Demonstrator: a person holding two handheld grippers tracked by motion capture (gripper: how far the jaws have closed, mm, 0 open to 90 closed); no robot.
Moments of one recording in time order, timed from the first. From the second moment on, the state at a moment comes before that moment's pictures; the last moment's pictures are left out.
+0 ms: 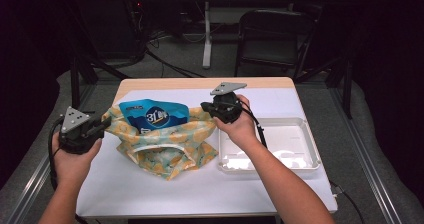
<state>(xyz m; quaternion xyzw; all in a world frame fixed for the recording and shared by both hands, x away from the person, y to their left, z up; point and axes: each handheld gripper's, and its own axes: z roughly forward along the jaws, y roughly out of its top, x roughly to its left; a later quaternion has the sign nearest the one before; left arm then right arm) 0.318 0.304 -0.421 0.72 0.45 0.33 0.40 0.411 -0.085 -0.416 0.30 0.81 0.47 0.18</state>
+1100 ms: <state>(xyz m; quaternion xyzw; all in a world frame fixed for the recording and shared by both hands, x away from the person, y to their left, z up) 0.310 0.293 -0.474 0.72 0.47 0.31 0.40 0.410 -0.083 -0.459 0.32 0.83 0.43 0.16</state>
